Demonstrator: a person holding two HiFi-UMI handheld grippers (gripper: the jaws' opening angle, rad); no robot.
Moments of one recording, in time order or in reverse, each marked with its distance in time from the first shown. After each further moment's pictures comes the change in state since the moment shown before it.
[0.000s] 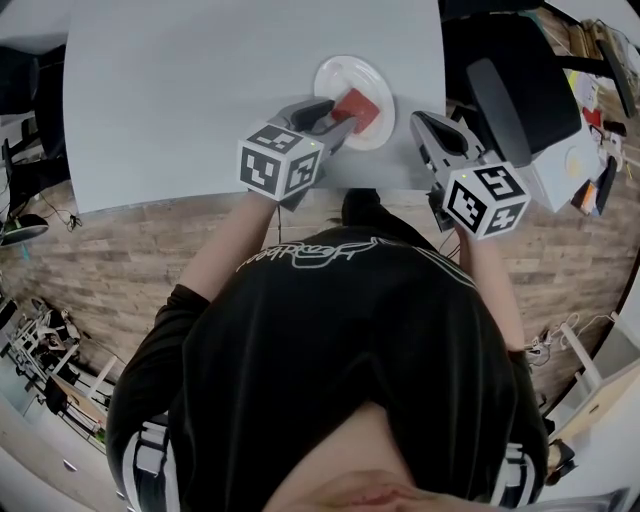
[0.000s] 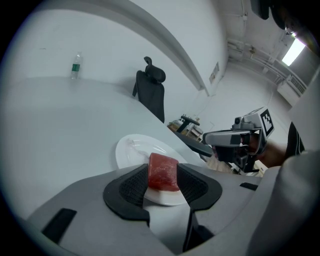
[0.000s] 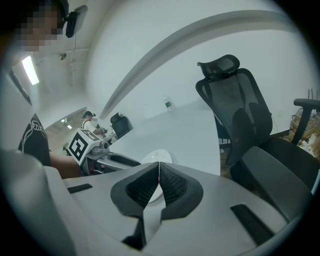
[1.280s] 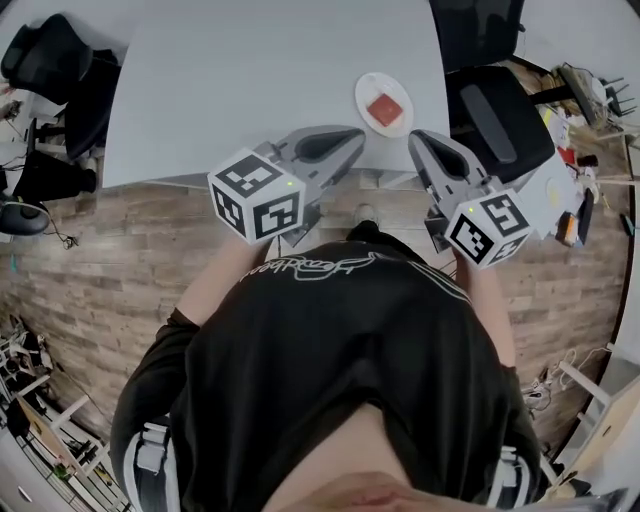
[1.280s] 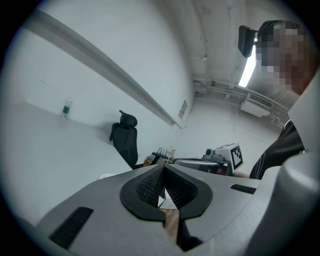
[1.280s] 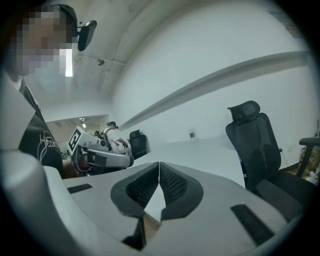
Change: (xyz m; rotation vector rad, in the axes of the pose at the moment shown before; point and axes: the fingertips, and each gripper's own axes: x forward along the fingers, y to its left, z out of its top) left arm -0.219 -0.132 0.037 0.117 -0.423 -0.210; right arm -0.093 0.194 0.049 -0.228 -0.283 0.080
